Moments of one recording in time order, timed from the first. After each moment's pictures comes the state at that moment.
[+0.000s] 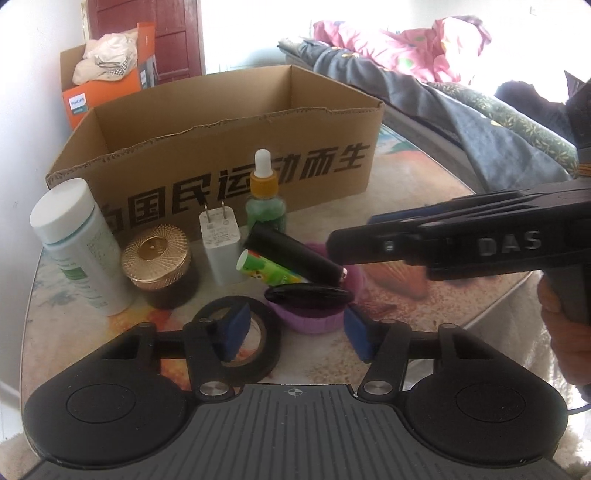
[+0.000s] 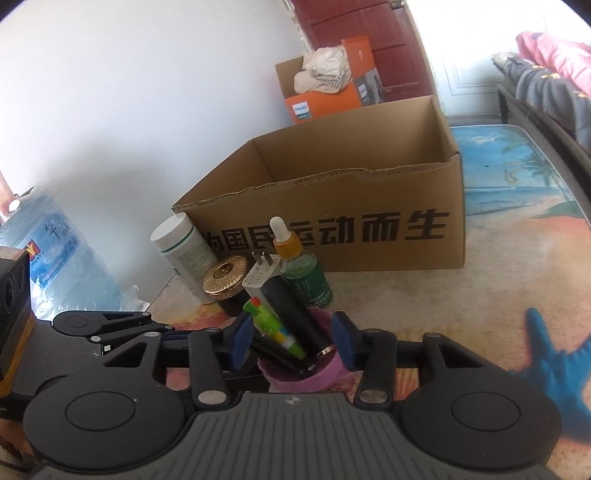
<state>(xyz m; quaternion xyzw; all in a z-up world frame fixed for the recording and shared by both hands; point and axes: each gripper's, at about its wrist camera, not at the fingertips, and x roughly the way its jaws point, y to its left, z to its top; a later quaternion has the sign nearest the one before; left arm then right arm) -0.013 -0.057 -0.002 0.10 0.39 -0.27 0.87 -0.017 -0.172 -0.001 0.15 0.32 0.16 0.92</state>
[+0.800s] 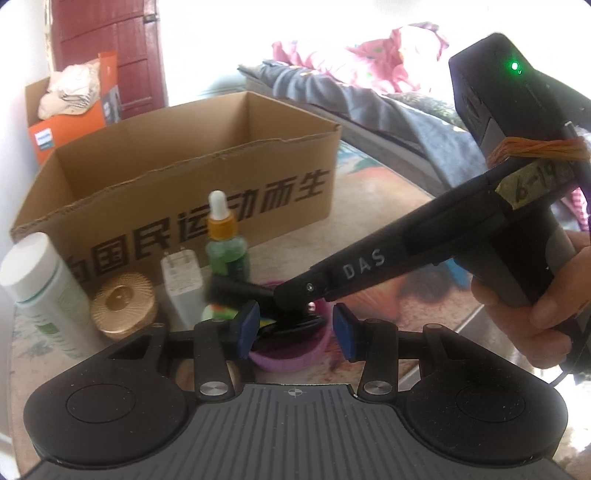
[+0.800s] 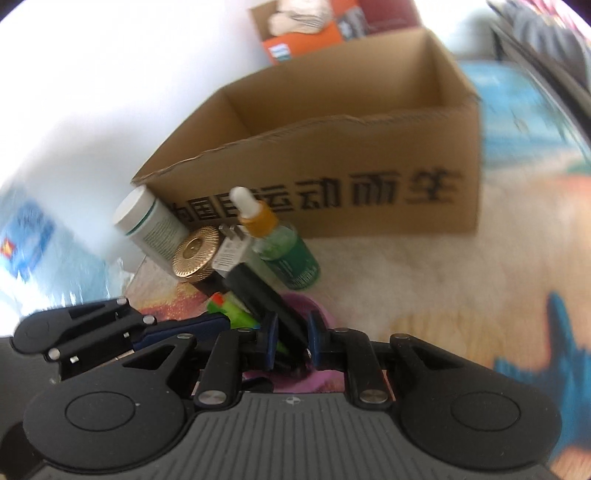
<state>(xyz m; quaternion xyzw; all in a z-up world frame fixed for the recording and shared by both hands) -0.011 -0.072 0.003 0.12 0.35 -0.33 0.87 0.026 -0.182 -0.016 0.18 0.43 0.15 0.87</state>
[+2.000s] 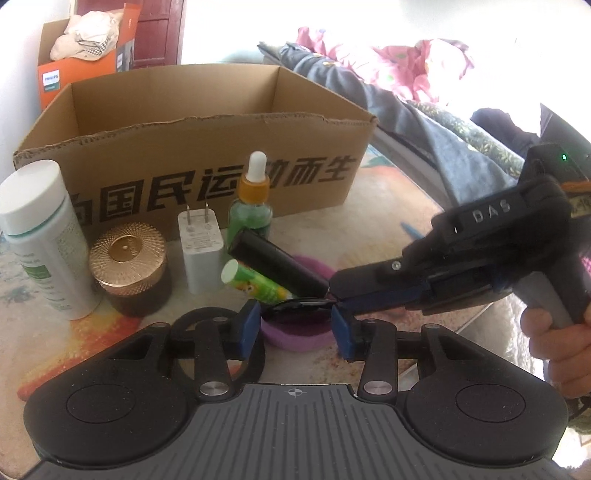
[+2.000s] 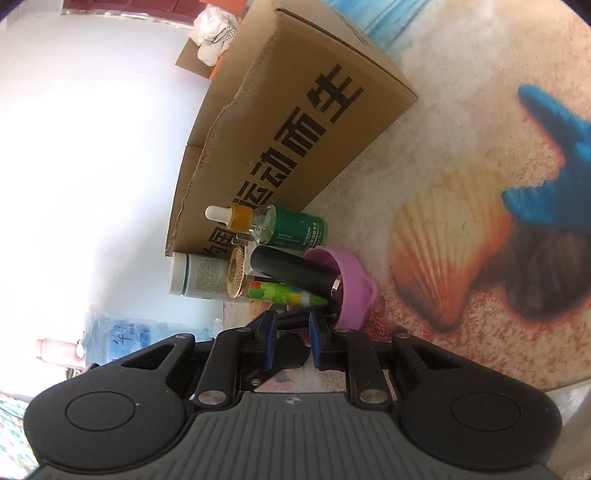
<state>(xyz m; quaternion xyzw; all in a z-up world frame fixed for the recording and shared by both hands) 0.008 -0.044 -0.009 0.04 0.40 -0.33 0.85 0.003 -0.227 -0.061 0.48 0.43 0.17 0.75</state>
